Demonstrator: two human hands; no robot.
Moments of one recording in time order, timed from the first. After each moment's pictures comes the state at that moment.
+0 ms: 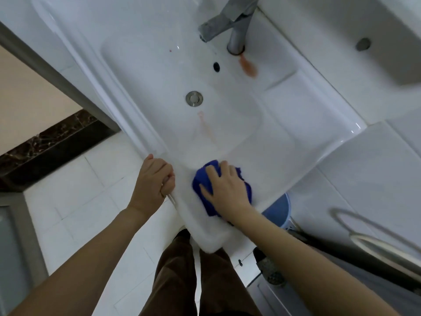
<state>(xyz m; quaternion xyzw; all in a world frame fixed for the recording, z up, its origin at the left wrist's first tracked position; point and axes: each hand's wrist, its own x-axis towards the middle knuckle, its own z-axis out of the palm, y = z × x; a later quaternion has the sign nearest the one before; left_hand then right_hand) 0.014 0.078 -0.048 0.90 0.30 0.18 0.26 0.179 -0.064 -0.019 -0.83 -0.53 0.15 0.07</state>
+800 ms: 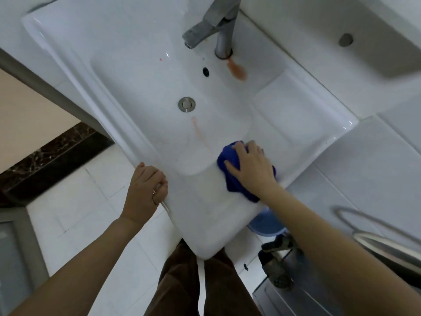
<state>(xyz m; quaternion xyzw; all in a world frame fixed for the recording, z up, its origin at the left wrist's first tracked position) 0.015 0.080 -0.048 0.91 0.30 0.19 0.24 0.273 -0.067 -0.027 -0.86 -0.49 0.12 0.09</state>
